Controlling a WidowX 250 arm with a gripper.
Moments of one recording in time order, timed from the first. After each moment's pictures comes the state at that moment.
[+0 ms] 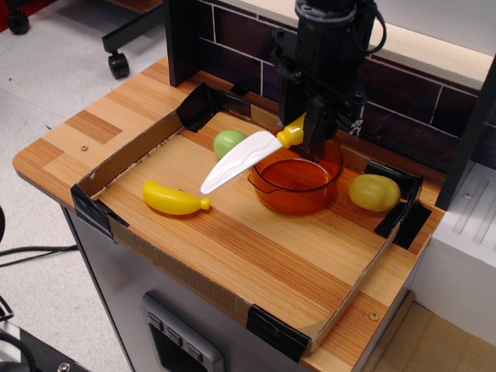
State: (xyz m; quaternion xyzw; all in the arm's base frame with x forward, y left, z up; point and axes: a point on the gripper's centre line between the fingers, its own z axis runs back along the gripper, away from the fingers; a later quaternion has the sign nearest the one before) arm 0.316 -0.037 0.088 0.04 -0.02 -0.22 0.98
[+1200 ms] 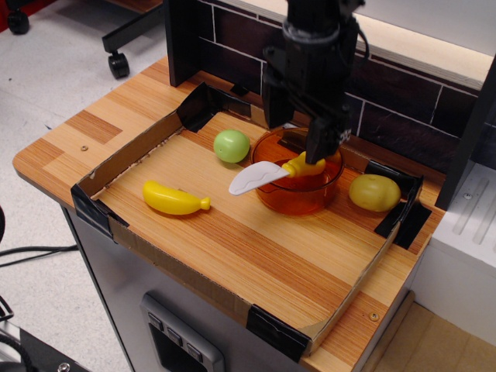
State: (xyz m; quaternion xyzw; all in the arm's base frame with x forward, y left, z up) arm 0.321 -0.031 0.077 0.02 -0.06 -0.22 0.97
